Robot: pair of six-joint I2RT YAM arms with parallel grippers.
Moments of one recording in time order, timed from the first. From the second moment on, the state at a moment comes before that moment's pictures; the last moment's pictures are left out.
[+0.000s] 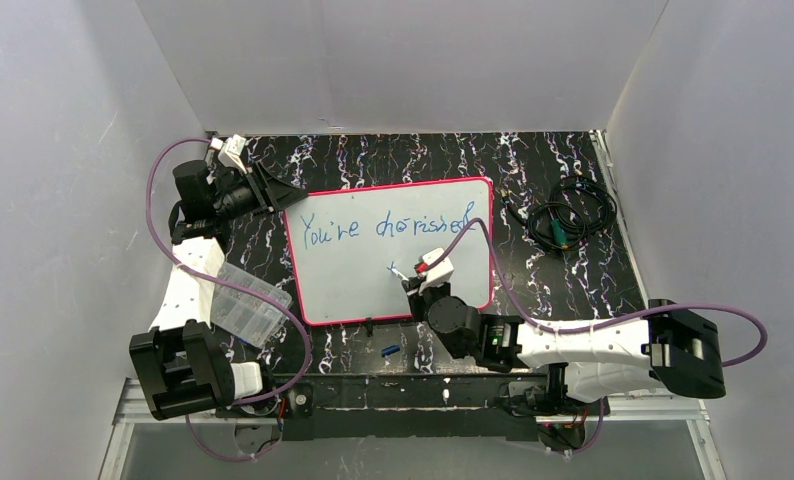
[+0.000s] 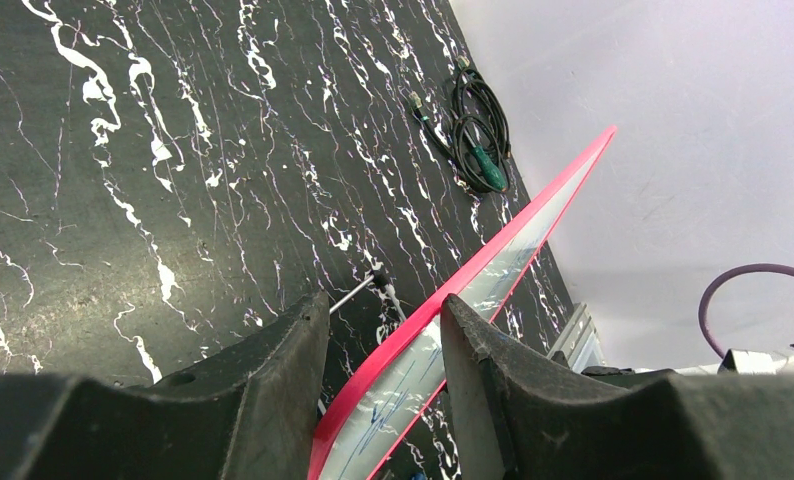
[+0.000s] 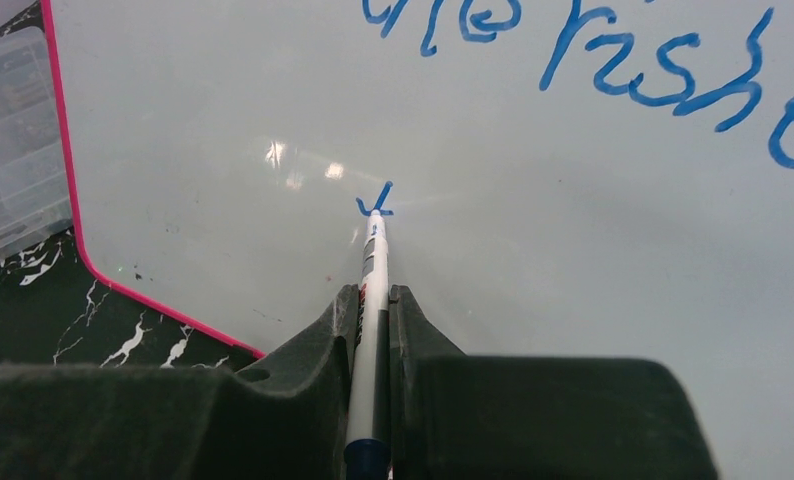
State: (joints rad) left arm 0.19 1.27 0.97 -0.09 0.98 -0.47; right arm 1.37 1.21 0.59 0.36 0.81 0.25
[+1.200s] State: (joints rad) left arm 0.19 1.27 0.97 -0.09 0.98 -0.47; right arm 1.41 1.18 0.59 0.30 0.85 0.26
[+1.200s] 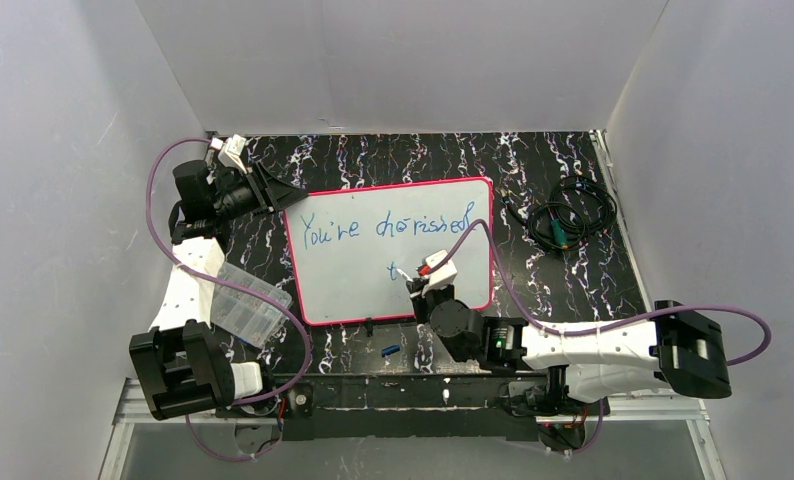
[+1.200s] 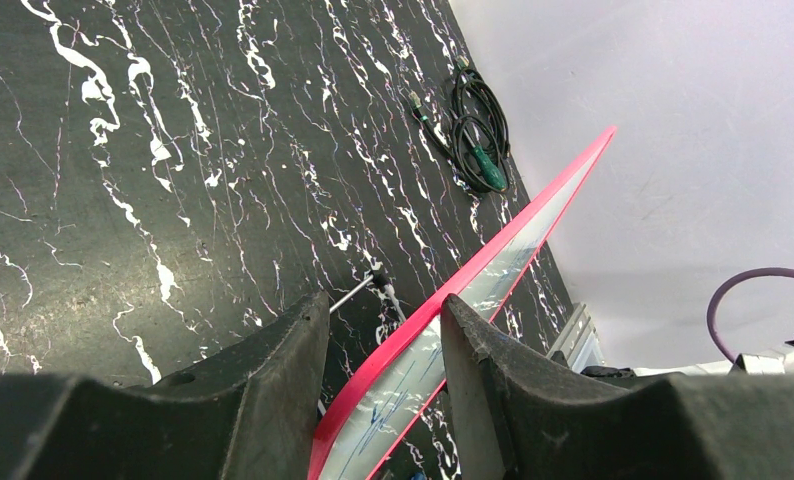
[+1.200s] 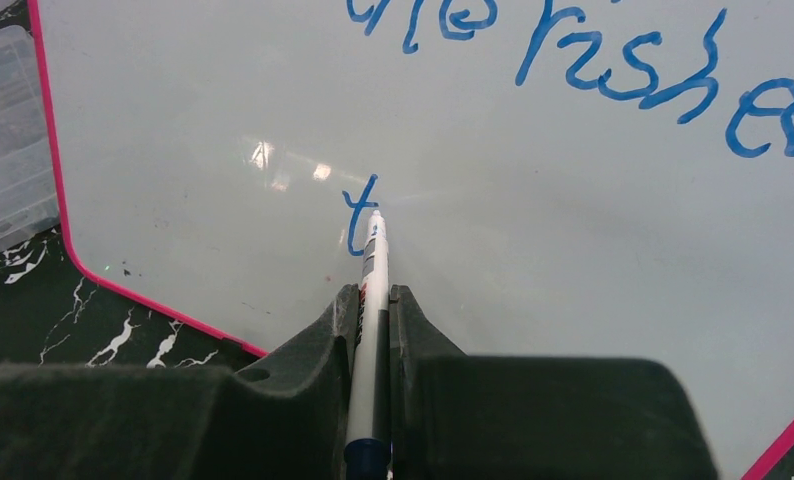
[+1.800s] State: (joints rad) left arm 0.19 1.27 0.97 -0.09 0.98 -0.47; right arm 1.41 1.20 0.59 0.26 0.87 0.33
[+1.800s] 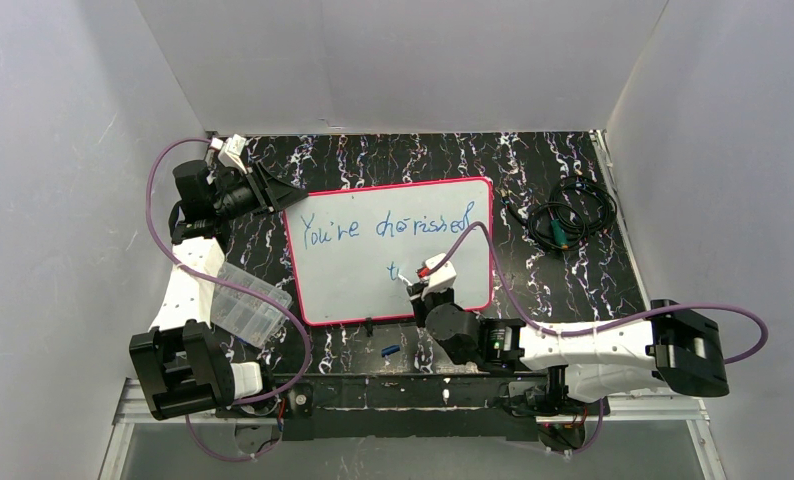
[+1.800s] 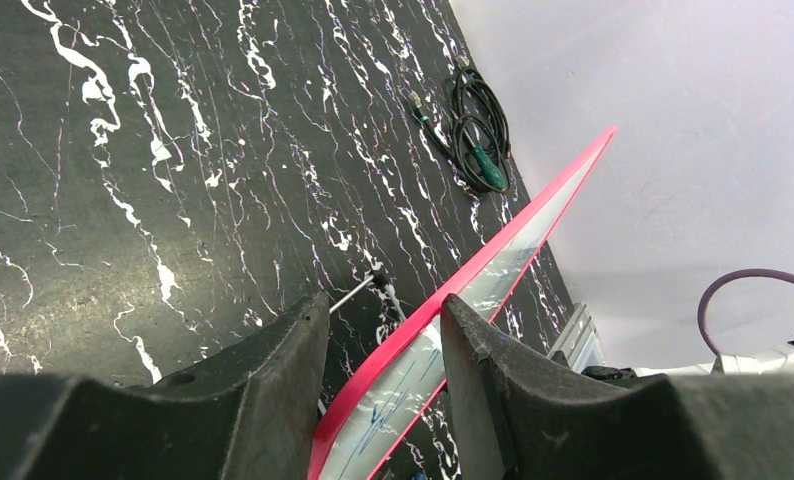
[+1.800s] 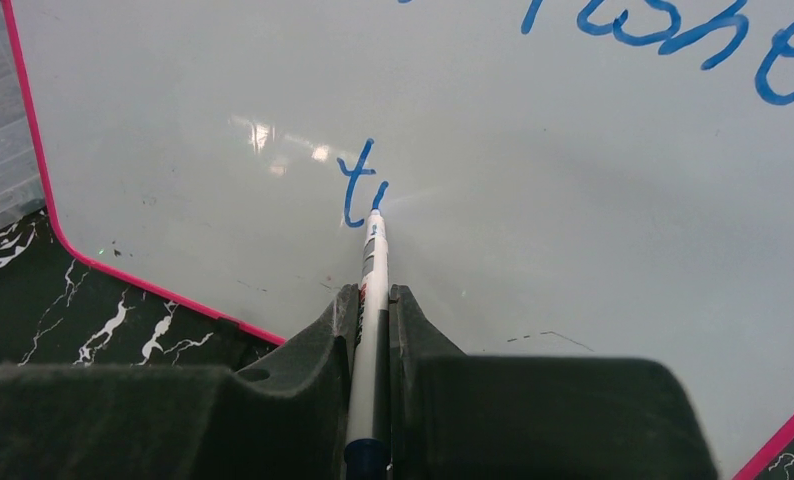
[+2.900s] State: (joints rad) left arm 0.19 1.27 0.97 -0.09 0.98 -0.47; right arm 1.42 1.16 0.59 0.19 0.93 0.34
